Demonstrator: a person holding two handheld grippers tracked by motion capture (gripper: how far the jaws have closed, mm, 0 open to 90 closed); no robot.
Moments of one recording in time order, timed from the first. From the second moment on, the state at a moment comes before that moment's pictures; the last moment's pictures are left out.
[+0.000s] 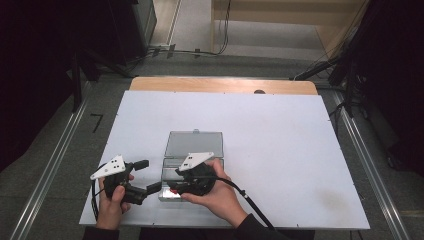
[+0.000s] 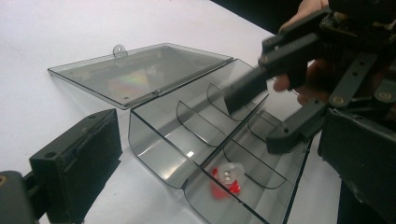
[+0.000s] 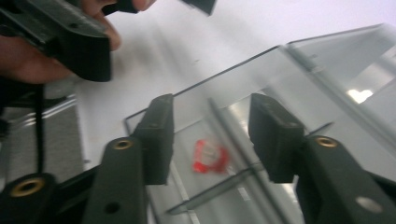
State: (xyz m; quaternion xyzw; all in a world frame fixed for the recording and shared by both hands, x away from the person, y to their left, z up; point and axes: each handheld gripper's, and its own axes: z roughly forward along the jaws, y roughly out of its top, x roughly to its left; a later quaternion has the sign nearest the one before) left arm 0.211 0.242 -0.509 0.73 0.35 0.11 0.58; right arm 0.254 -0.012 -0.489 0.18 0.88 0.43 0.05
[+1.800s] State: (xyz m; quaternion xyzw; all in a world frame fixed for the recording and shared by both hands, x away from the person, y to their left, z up) left arm 0.260 0.221 -0.479 0.74 0.37 0.09 0.55; right arm 0.289 -0.092 -0.470 0.22 0.85 0.47 0.04
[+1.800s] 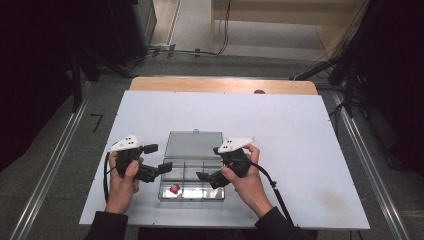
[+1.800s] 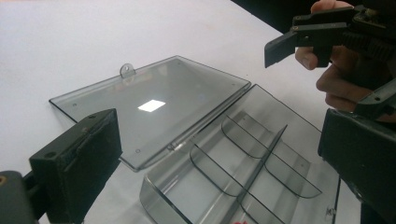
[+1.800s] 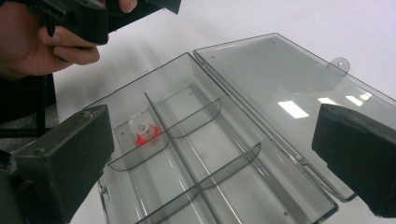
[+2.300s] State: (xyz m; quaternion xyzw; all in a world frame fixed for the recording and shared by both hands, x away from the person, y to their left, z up) left arm 0.287 0.220 -0.476 0.74 0.38 0.07 0.55; right arm 0.301 -0.106 -0.469 0.24 0.85 0.47 0.04
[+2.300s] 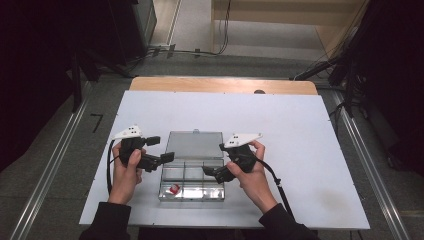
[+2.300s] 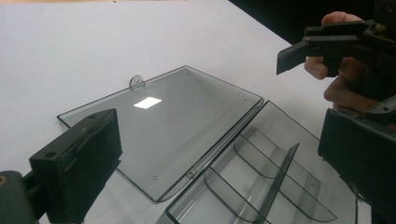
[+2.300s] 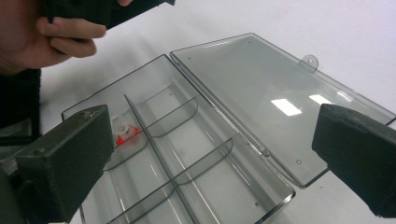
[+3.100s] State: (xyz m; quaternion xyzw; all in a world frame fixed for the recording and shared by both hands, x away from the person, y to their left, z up) left arm 0.314 0.220 -0.498 0.73 0.44 0.04 0.53; right arm 0.336 -0.128 -0.485 0.31 0.82 0.48 0.04
